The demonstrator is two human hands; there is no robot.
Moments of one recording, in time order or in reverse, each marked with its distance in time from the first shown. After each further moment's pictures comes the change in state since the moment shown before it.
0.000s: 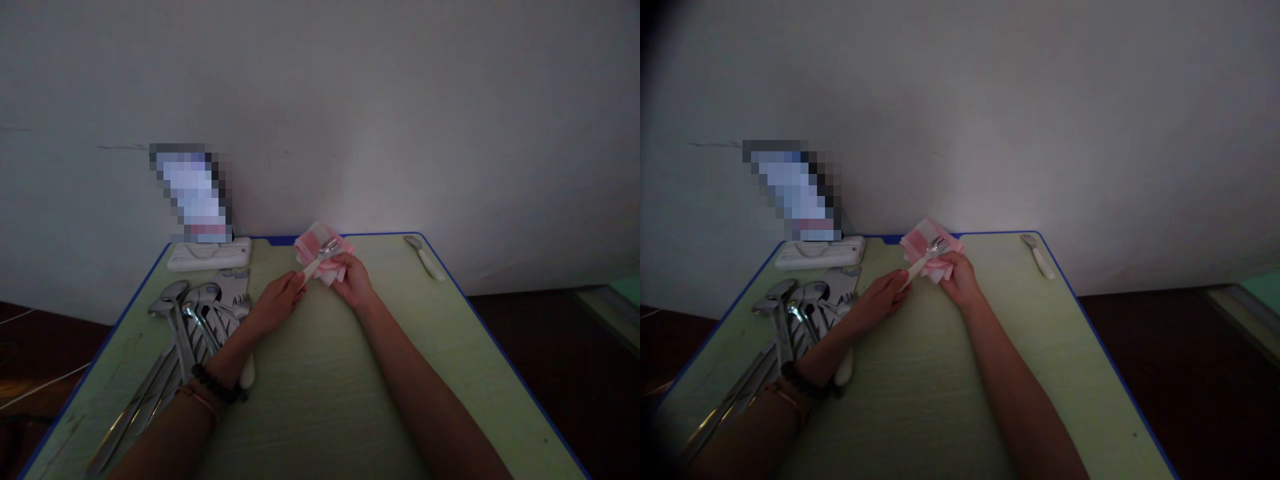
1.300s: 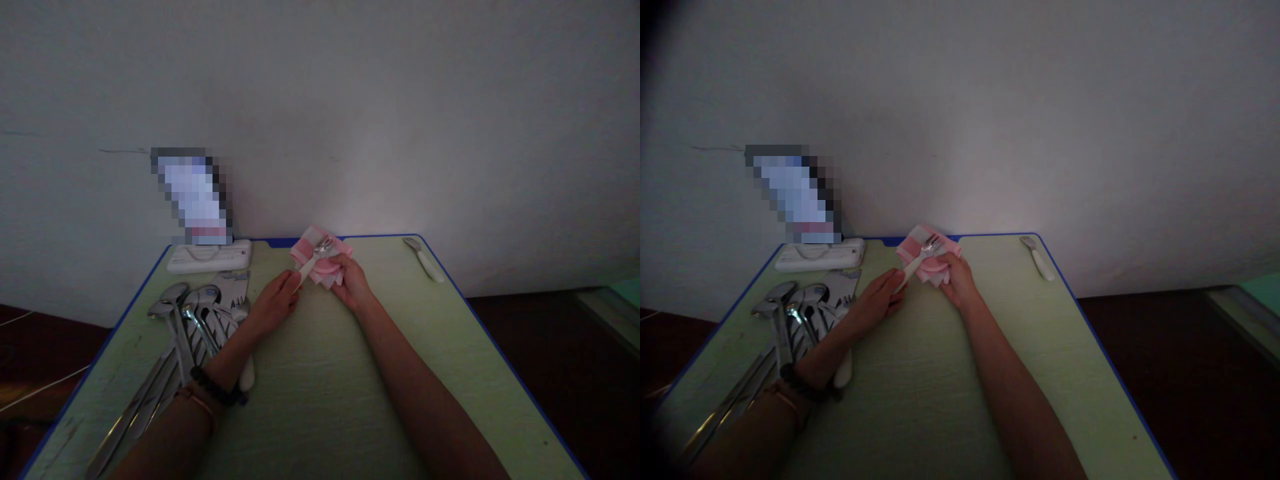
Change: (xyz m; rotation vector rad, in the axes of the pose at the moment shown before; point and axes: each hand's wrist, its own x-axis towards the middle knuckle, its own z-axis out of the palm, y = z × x) left_hand -0.002 0.005 0.001 -0.051 0.007 0.035; right_hand 0.001 0.005 -0.001 -0.075 0.047 -0.050
